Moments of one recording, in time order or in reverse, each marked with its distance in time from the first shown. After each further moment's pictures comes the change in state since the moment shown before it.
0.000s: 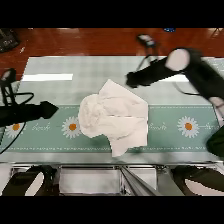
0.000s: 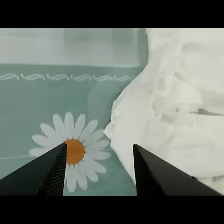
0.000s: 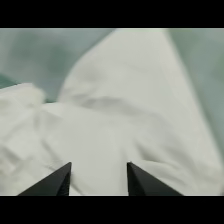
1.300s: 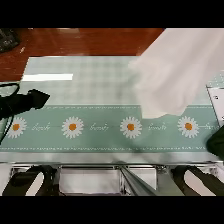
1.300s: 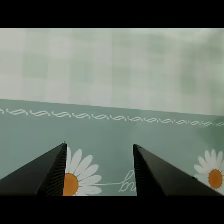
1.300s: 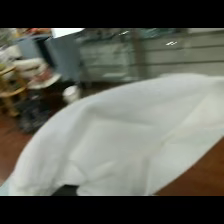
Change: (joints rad) left arm -0.003 0.069 0.095 0.030 0.093 -0.093; right arm -0.602 0.286 0.623 0.525 0.105 -0.256
